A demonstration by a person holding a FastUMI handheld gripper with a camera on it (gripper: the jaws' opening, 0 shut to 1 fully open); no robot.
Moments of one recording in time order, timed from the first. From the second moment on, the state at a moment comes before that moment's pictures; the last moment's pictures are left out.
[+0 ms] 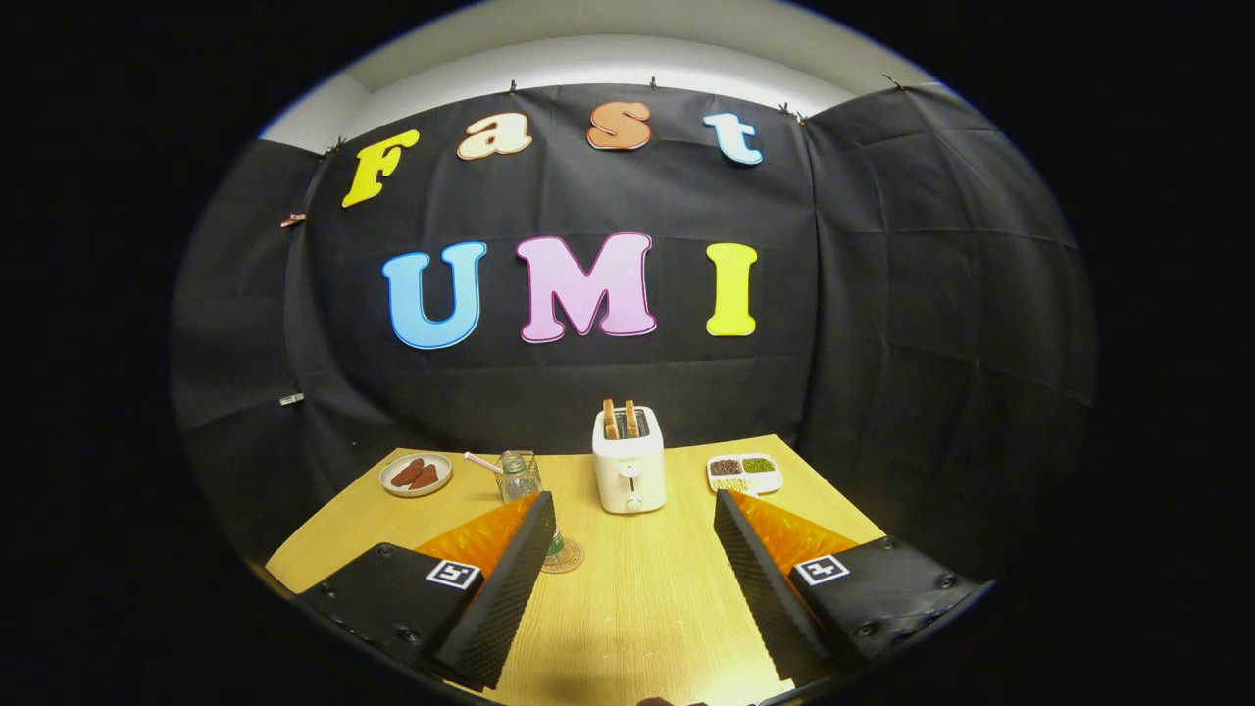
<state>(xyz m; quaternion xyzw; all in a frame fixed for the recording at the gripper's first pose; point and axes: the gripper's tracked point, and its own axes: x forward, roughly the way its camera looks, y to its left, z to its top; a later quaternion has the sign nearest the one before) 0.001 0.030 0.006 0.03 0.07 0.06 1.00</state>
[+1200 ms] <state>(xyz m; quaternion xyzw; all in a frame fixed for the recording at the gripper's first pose) 0.032 0.050 -0.011 0.01 0.08 0.10 0.99</state>
